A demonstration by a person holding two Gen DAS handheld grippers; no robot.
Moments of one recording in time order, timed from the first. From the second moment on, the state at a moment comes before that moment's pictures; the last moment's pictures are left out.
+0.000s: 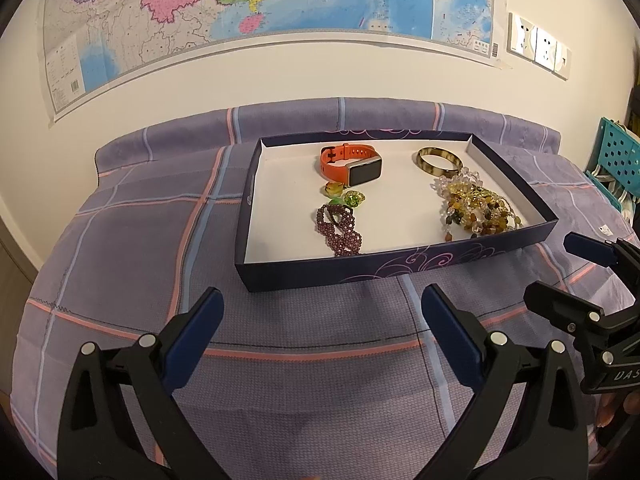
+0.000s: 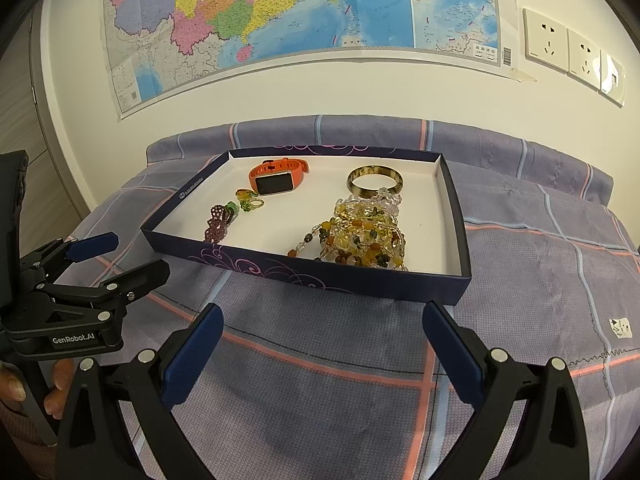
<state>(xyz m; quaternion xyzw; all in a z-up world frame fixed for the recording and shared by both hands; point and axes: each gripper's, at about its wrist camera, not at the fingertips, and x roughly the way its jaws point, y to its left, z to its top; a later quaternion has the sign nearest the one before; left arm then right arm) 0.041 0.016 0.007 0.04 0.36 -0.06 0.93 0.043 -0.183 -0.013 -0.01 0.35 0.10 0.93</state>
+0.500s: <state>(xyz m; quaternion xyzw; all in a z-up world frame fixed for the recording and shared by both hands) 0.042 0.015 0.006 0.04 0.36 -0.06 0.93 0.043 -0.184 -0.013 -0.01 0.35 0.10 0.93</state>
